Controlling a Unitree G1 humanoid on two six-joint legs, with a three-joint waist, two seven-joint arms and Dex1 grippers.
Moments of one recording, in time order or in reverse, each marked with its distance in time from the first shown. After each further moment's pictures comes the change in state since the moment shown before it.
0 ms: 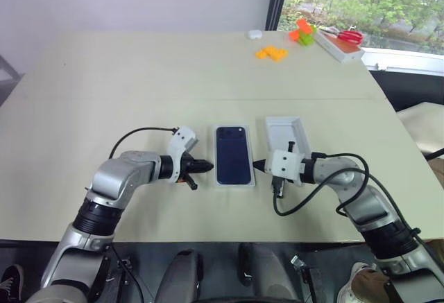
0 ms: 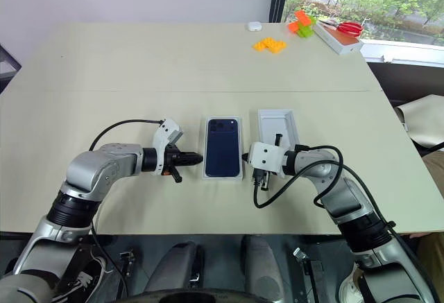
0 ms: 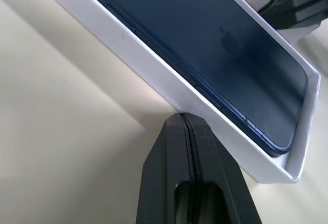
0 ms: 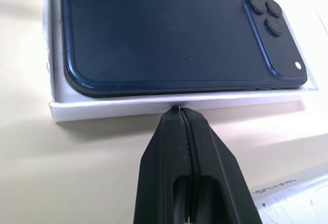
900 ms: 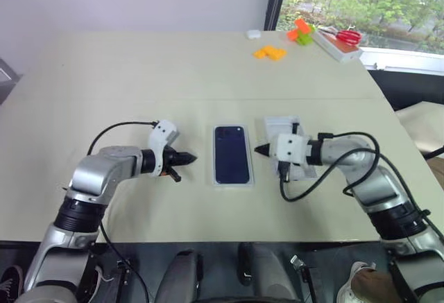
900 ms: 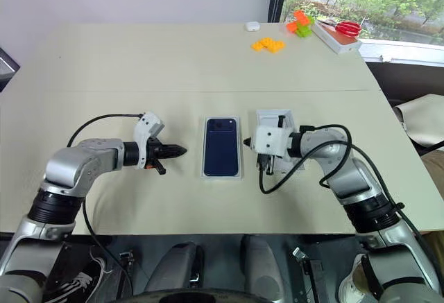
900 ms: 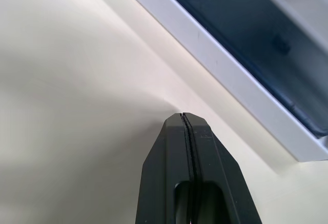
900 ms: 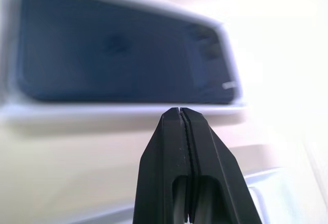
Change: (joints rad) left arm 0.001 0.112 0.109 0.034 -0.032 -0.024 -0.047; right arm -0.166 -0.022 -0.065 0.024 0.084 0.076 0.050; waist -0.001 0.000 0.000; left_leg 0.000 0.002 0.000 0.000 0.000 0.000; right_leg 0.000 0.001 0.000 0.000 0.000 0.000
